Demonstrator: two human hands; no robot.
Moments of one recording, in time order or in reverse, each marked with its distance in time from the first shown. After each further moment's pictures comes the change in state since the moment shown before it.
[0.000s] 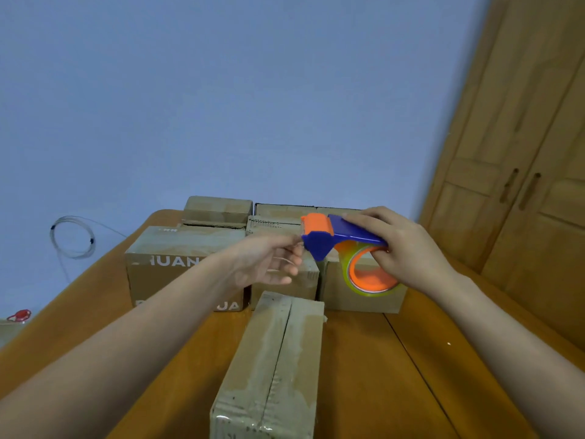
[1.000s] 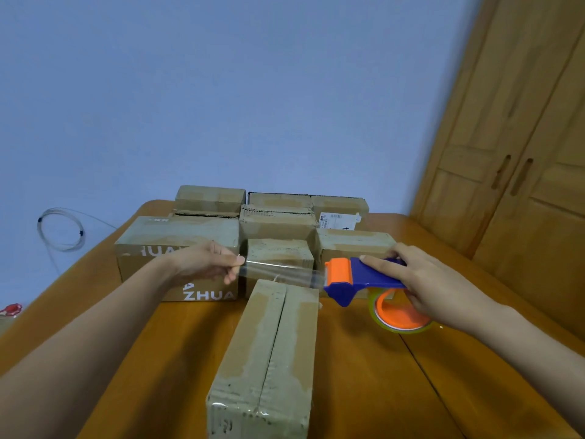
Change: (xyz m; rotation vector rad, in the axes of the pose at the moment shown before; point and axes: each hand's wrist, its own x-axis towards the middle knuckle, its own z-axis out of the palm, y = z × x) left_hand 0.018 -0.062 -0.104 0.413 -0.220 0.038; right_hand -0.067 0.005 -0.010 -0.195 -0.427 0.056
